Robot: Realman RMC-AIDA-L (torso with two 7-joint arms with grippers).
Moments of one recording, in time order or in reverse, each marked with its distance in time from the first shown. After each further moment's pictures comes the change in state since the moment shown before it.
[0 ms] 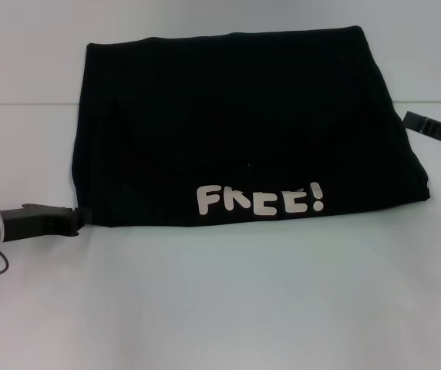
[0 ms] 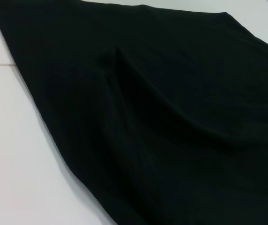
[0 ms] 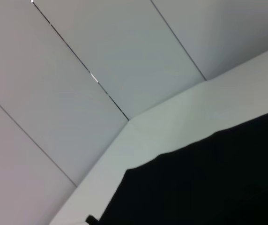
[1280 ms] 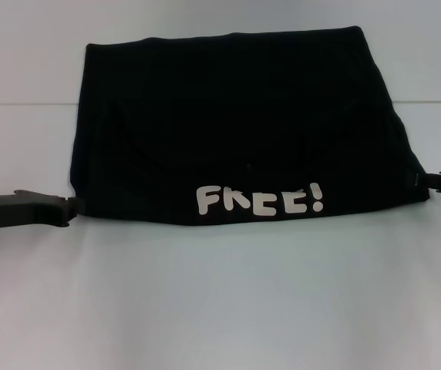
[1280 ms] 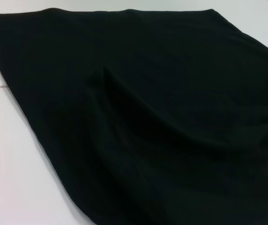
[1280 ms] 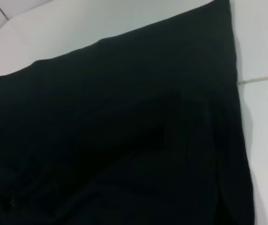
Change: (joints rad) left arm -0.023 0.024 -0.012 0.058 0.055 0.078 -0.012; right arm 0.093 0.017 0.000 -0.008 -0.438 0.348 0.187
